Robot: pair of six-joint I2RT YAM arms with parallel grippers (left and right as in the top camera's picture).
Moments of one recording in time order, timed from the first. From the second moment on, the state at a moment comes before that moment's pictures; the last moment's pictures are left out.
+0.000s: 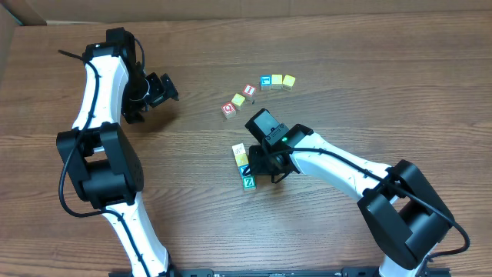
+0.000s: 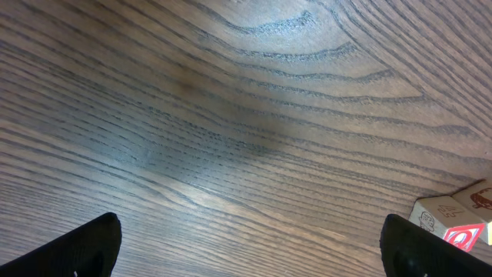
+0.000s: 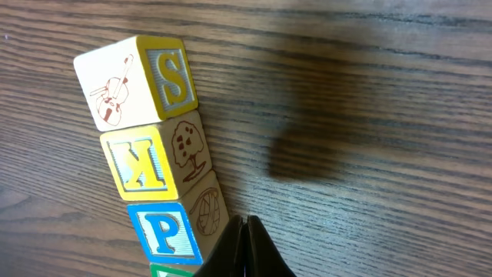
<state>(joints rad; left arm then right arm) 0.16 2.19 1.89 -1.21 0.14 -0.39 0.74 1.89 1.21 -0.61 -0.17 0.69</state>
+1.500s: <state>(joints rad) 0.16 2.19 1.89 -1.21 0.14 -0.39 0.71 1.89 1.22 -0.32 -0.03 0.61</state>
